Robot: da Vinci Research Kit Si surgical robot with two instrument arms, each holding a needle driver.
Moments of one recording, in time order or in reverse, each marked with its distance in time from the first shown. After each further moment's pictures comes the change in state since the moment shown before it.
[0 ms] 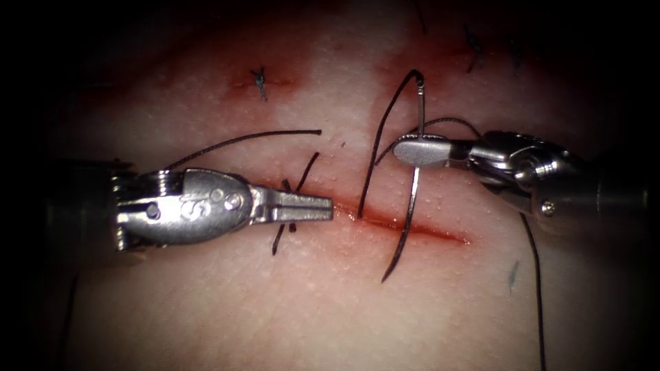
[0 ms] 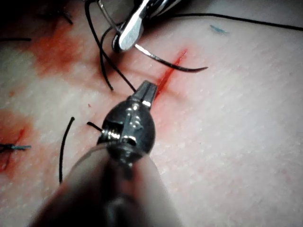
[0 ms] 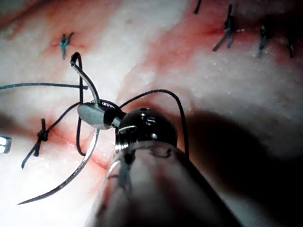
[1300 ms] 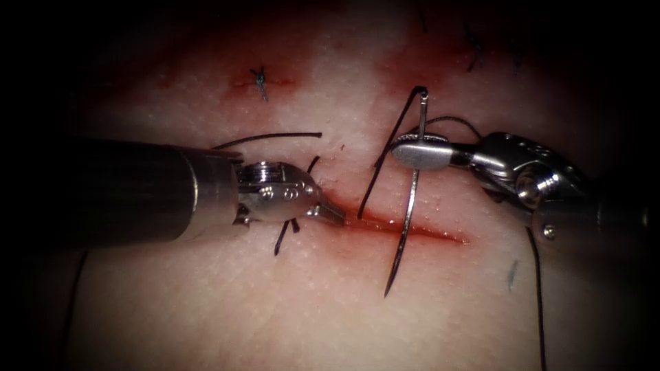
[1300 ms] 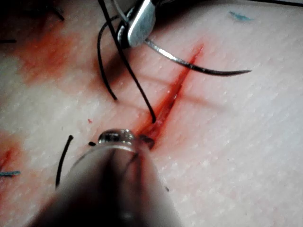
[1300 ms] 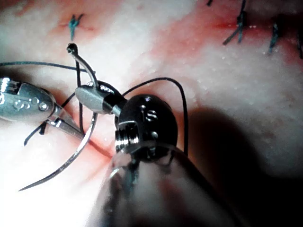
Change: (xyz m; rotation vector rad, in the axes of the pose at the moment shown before) right arm 0.000 0.000 0.000 0.033 0.038 -0.226; left arm -0.010 -0.005 0.010 -0.187 -0.437 -0.042
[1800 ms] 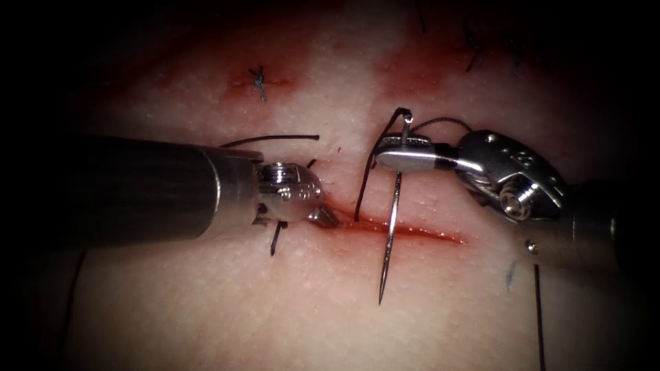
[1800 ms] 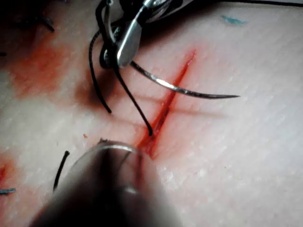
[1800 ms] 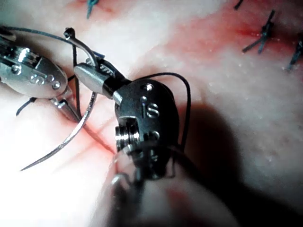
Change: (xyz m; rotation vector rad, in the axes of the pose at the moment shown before) right arm 0.001 0.001 0.001 0.017 0.107 -0.348; left arm -0.002 0.001 0.001 -0.079 -0.245 -0.026
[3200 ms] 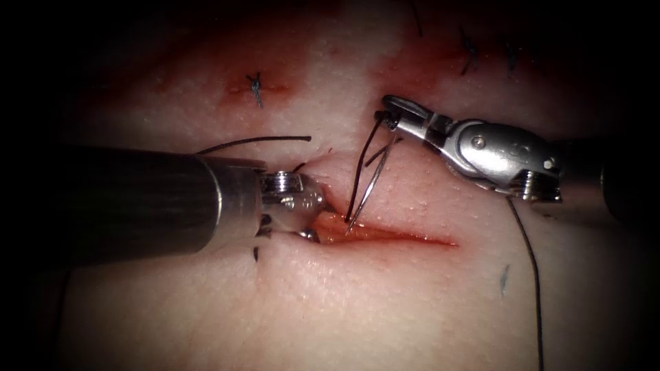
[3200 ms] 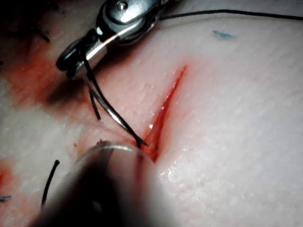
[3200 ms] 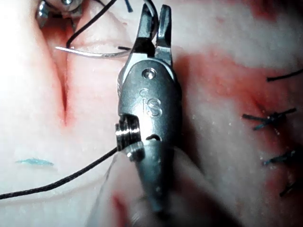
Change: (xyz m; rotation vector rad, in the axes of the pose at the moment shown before) right arm -0.002 0.000 0.002 -0.151 0.122 -0.542; left arm 0.001 0.002 -0.001 -0.063 0.067 -0.019
